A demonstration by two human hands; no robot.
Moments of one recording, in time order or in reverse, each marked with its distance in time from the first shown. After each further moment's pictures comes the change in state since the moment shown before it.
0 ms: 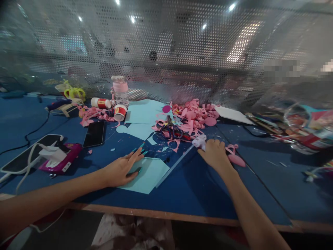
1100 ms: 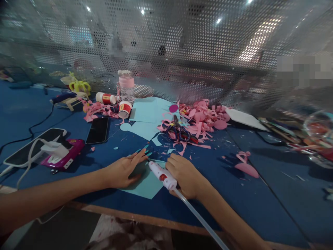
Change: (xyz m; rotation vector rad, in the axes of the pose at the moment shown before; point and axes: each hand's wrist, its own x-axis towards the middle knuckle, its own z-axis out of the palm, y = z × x) left_hand 0.001 -0.003 0.000 -0.089 0.002 -0.001; right_hand 0.018 -0.148 -0.050 0.312 -0.378 -0.597
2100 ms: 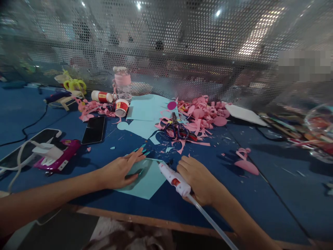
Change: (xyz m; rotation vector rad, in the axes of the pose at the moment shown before) left_hand 0.000 -0.003 0.002 0.000 0.016 0.035; right_hand -0.037 0.014 -0.002 -0.052 -0.044 0.067
